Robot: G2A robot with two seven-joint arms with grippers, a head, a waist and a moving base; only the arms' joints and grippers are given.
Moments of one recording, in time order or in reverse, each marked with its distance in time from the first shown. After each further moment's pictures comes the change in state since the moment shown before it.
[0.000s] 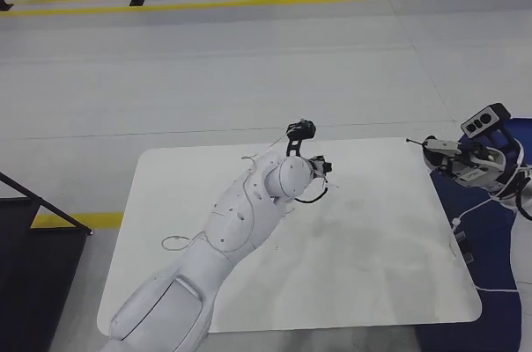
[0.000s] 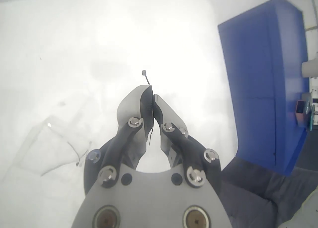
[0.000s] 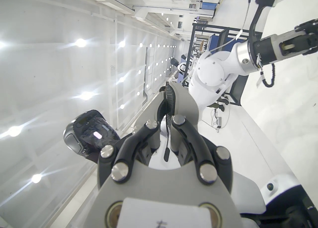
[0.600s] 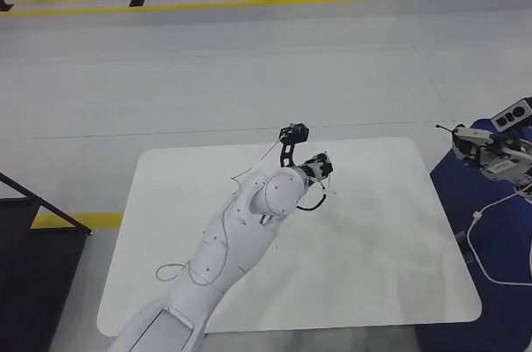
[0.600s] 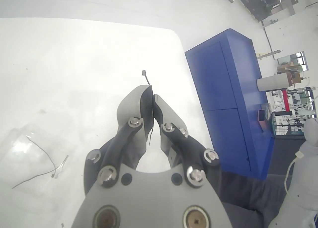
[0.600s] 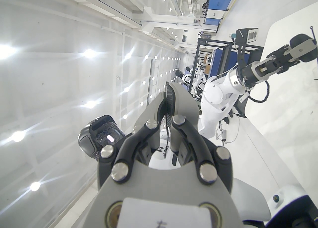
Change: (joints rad) left arm 0.176 0.050 -0.095 -0.260 0.002 -0.044 0.035; right arm 0.011 0.017 0.050 0.035 0.000 0.018 -0.006
